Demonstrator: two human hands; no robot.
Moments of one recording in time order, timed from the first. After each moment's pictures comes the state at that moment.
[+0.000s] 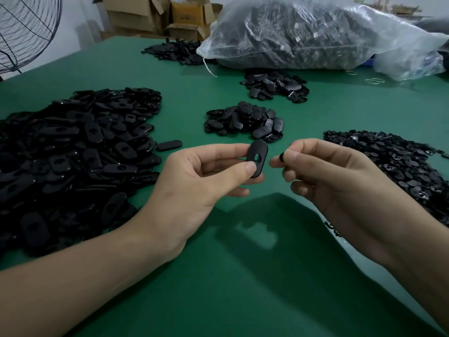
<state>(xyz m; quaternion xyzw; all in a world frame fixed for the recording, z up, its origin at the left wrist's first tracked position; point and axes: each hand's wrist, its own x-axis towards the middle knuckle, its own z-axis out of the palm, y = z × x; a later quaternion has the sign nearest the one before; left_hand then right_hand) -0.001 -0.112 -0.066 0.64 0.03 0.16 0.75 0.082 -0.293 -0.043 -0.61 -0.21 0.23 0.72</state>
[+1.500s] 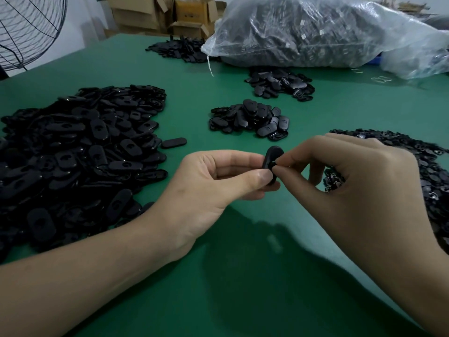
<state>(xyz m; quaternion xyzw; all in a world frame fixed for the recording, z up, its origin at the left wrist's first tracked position) 0.000 -0.114 -0.069 0.64 0.02 0.10 0.76 0.062 -0.292 -0.041 -0.83 -0.40 -0.26 0.29</state>
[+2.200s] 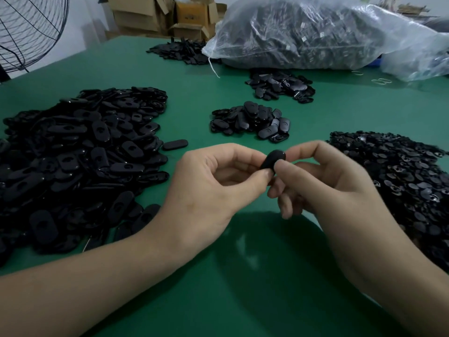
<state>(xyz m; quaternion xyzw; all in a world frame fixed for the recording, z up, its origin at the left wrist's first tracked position) 0.001 -0.118 -0.073 0.70 -0.01 0.21 0.68 0.057 -0.279 -0.056 -0.68 -0.24 0.11 0.68</state>
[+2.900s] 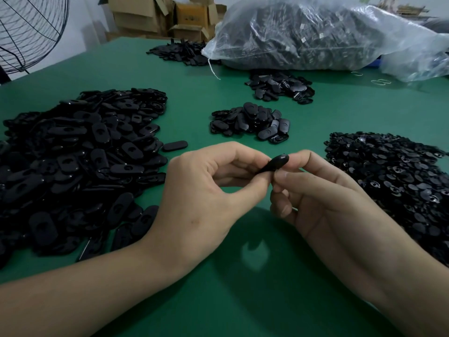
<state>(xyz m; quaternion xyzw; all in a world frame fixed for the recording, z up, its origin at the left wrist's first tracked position) -0.005 -0.120 -0.069 0.77 -0.04 0.31 0.56 0.059 -0.274 -0.058 -0.52 -0.20 0.28 0.78</state>
